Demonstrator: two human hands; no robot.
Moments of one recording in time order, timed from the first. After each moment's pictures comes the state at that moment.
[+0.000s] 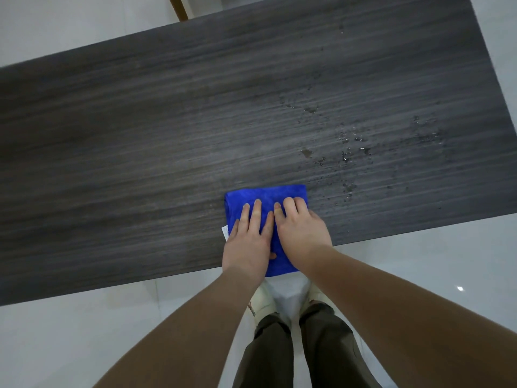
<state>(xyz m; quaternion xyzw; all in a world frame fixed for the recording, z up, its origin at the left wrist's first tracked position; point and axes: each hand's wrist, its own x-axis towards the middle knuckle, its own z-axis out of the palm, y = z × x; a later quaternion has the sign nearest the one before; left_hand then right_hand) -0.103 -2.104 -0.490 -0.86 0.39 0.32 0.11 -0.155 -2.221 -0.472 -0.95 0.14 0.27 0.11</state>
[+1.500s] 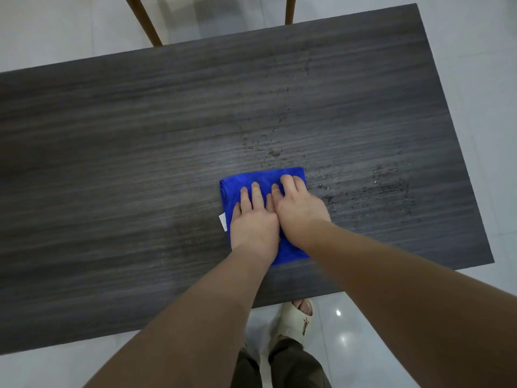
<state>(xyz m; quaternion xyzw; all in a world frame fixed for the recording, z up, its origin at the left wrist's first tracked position) -0.057 -2.268 -0.496 -0.88 0.35 0.30 0.07 -0.093 -2.365 -0.470 -0.94 0.16 0.28 0.10</state>
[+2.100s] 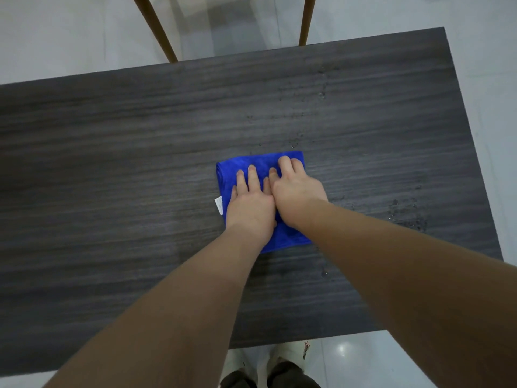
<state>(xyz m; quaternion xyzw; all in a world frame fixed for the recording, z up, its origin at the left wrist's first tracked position) 0.030 -2.308 -0.499 -0.89 0.33 0.32 0.05 -0.004 -2.405 -0.469 -0.94 0.15 0.28 0.08</state>
